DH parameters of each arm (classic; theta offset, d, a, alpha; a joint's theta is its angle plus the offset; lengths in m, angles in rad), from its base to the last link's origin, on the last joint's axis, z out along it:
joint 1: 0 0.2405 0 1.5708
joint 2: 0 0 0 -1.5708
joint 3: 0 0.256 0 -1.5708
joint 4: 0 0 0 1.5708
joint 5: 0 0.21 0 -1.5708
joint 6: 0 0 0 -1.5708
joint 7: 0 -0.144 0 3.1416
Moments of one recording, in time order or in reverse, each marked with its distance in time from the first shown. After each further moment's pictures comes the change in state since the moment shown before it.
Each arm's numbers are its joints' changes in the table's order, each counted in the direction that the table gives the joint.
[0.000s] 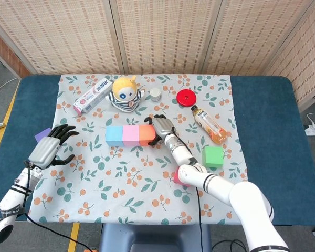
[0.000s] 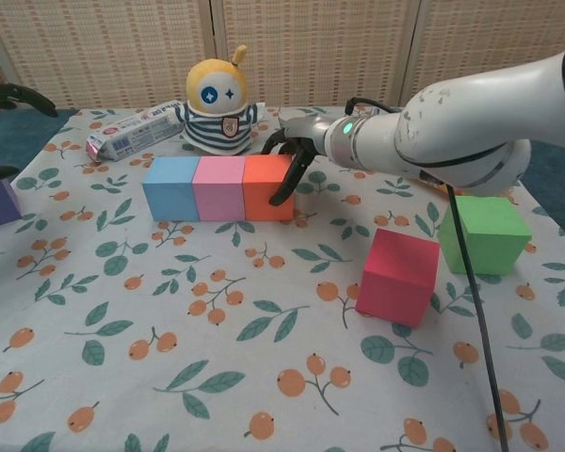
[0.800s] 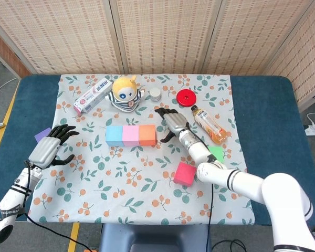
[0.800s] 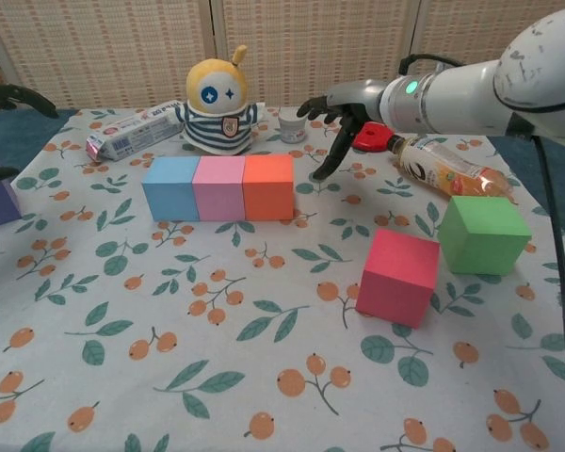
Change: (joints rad) left arm 0.000 -0.010 0.001 -0.023 -0.012 -0.009 -0.033; right arm -0.082 -0.279 -0.078 -0.345 0.006 0.094 0.033
